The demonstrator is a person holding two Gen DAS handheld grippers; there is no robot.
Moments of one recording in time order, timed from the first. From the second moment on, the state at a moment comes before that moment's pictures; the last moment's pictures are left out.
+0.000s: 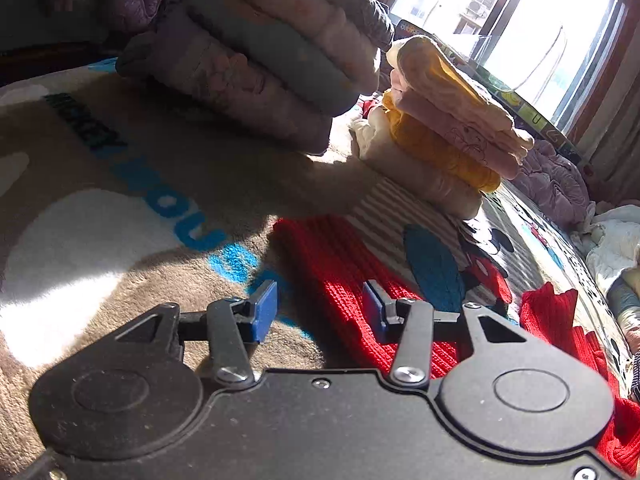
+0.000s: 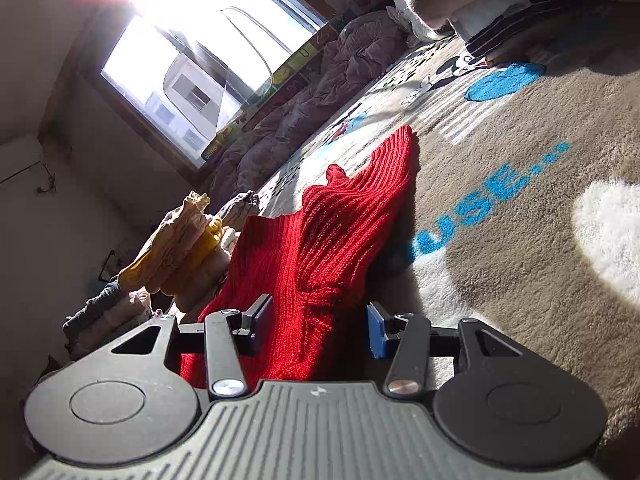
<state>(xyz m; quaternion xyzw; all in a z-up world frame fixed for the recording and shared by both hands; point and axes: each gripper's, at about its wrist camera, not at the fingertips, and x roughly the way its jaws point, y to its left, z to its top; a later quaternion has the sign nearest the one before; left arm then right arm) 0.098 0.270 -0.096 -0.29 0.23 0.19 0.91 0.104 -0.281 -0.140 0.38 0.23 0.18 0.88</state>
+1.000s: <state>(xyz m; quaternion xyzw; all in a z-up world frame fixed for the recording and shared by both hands) 0.134 0.133 -0.105 -0.15 0.31 -0.01 0.94 0.291 -0.330 -0.147 0.38 0.31 0.15 0.86</state>
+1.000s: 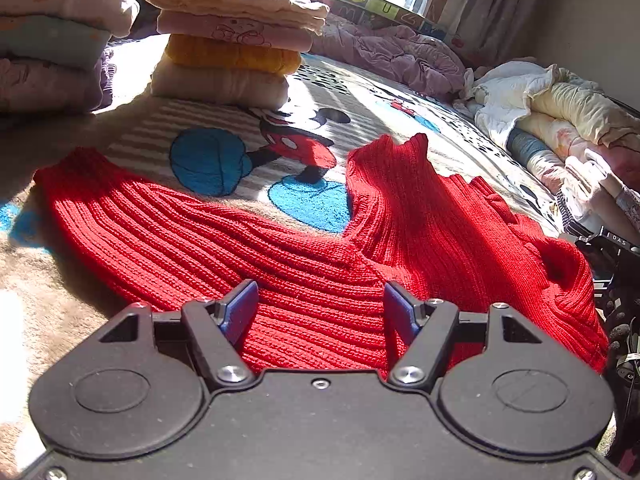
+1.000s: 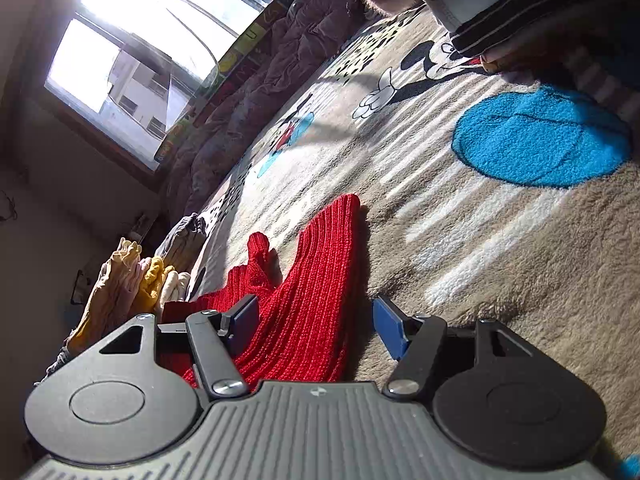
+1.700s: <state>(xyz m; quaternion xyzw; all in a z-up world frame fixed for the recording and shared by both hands) 0.144 0.120 -0.107 -0.14 0.31 0.00 0.94 0.289 -0.355 -0.140 0.43 0.23 0.16 0.86</state>
